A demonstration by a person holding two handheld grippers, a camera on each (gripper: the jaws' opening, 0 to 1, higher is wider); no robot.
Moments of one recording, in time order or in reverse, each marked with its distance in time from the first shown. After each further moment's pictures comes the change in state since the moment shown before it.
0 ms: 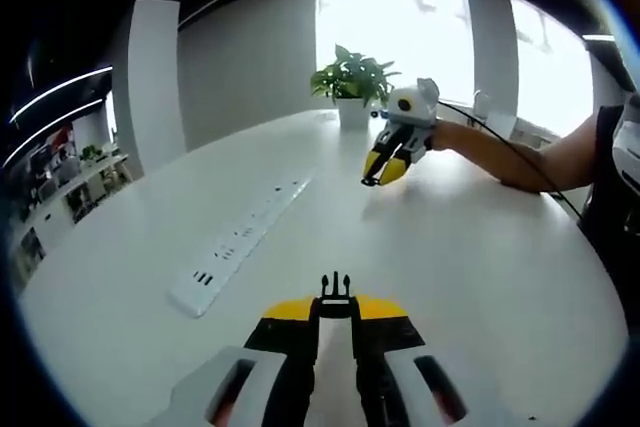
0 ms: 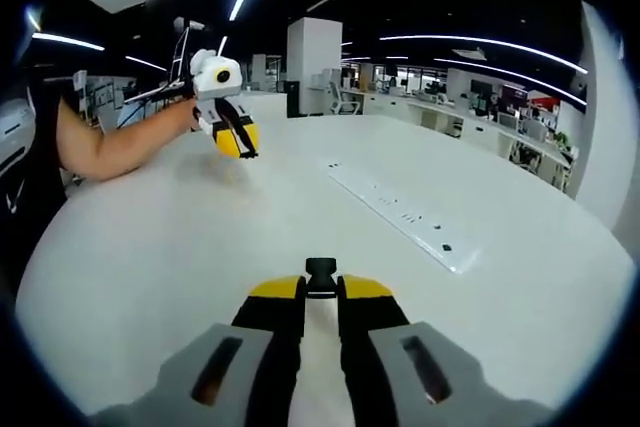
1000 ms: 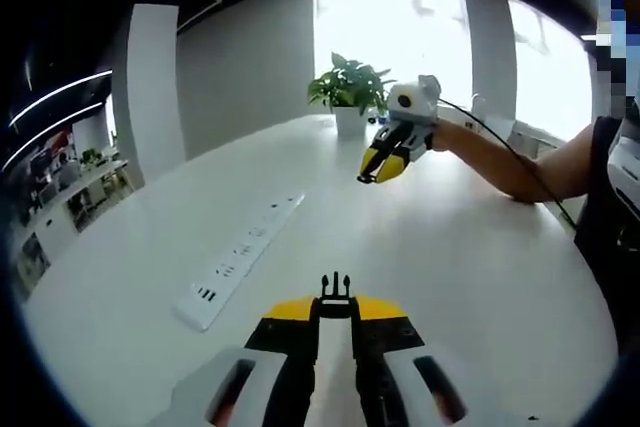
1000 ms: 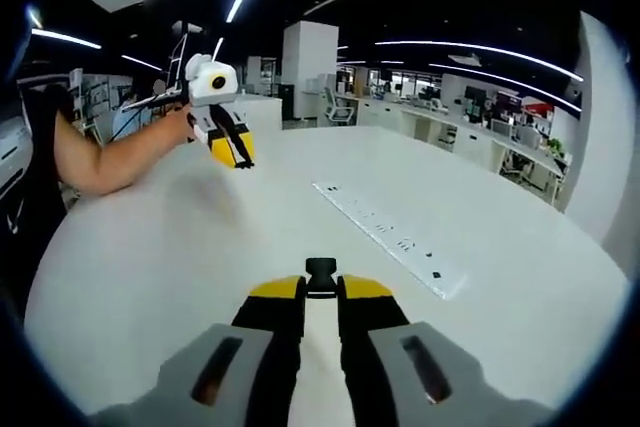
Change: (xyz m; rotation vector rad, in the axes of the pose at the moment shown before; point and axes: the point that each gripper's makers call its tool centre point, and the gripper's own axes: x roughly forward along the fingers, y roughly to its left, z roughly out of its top) left arm -0.016 -0.011 0.025 0.008 -0.007 0.000; right arm -0.015 0.006 0.038 -0.017 -0.011 -0.036
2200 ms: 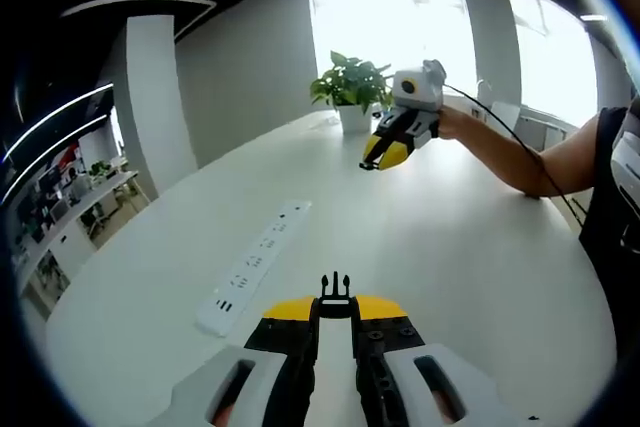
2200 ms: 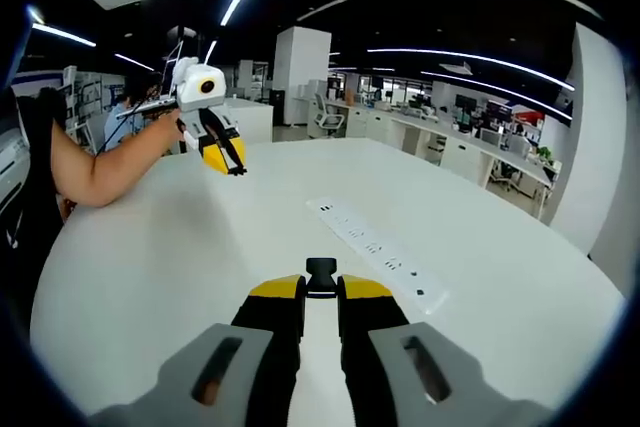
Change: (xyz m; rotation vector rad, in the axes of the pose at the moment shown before) left arm -0.020 -0.007 0.024 0.050 0.017 0.061; right arm -0.021 -0.001 0.029 -0.014 -0.023 -0.060
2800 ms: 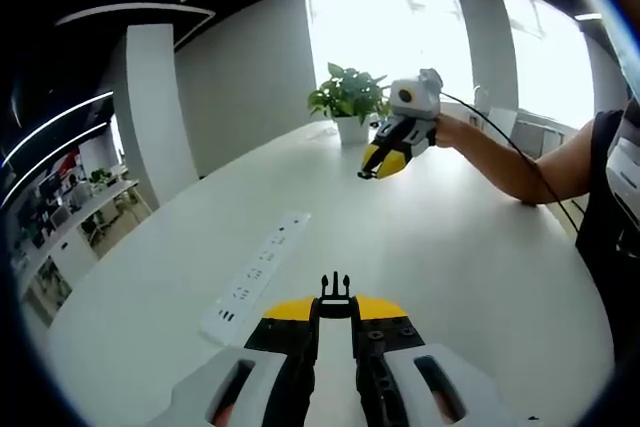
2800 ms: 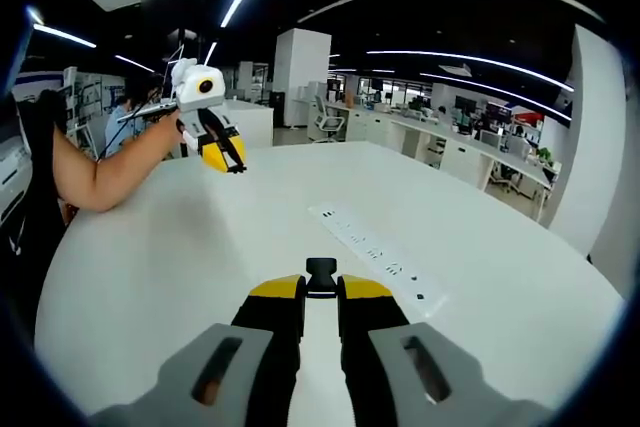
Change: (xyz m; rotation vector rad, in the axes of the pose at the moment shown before) left arm -0.006 -0.004 0.008 0.014 -0.021 0.004; right arm -0.004 0.004 0.009 0.003 -0.005 0.001
